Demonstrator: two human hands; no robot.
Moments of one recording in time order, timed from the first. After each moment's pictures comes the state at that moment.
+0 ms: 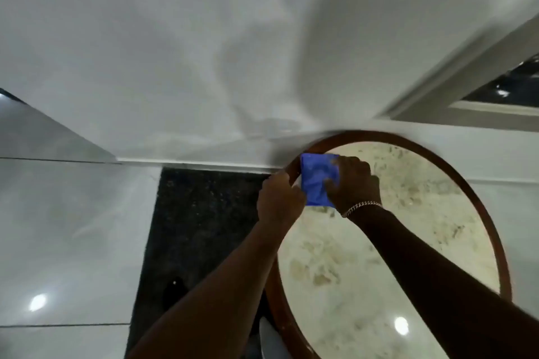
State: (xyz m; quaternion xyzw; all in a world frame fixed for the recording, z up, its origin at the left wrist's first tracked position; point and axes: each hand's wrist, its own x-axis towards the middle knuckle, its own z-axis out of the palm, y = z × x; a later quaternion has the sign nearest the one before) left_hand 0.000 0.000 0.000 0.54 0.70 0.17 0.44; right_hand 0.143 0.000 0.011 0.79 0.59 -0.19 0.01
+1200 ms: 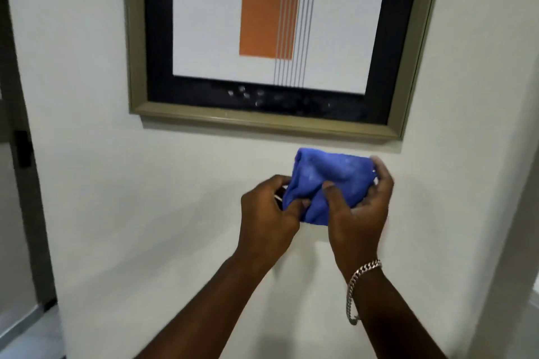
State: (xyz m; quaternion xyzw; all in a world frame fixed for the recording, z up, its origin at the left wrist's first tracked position) left_hand -0.137 0.131 0.555 0.67 0.37 0.62 0.16; right_hand -0.016 0.123 0.555 0.36 0.47 -0.10 -0.80
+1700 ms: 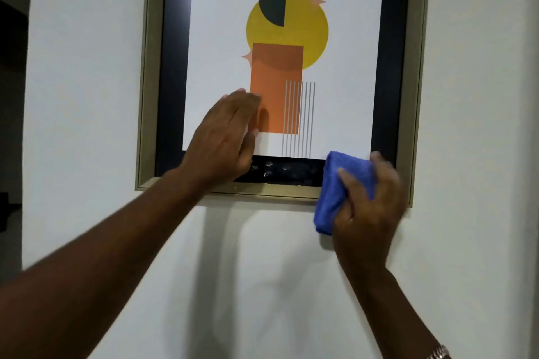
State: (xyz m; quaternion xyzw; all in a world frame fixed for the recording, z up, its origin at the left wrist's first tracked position) left_hand -0.238 0.206 0.733 0.74 0.28 0.50 -0.36; right_hand -0.014 0.181 0.625 0.41 0.48 0.41 -0.65
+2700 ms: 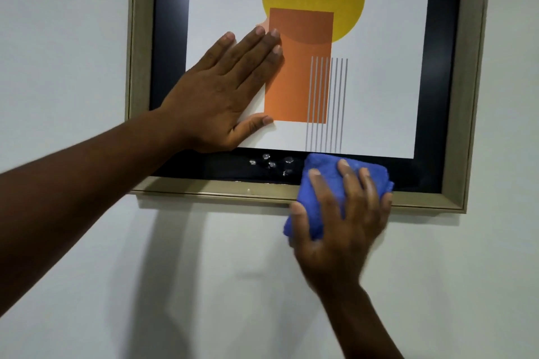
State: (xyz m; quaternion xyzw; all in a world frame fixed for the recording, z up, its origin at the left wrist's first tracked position) left_hand -0.276 0.256 0.787 0.69 0.24 0.32 -0.60; right_hand -0.073 0.242 0.602 0.40 0.46 0.46 -0.64
